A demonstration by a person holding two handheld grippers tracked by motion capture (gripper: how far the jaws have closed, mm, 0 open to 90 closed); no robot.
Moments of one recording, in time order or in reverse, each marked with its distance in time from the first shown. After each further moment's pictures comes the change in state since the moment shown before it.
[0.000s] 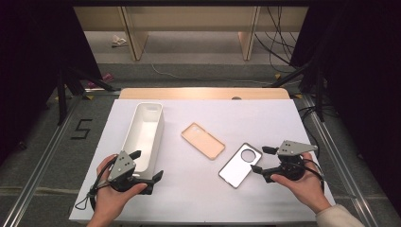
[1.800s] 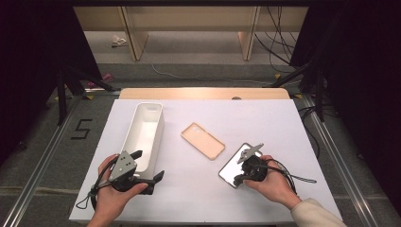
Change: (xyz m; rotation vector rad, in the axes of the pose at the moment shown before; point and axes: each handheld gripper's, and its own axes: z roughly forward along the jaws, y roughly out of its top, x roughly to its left) left arm -0.002 0.001 0.002 0.000 -0.011 0.008; right arm 0.039 0.008 0.076 0.544 0.139 0.003
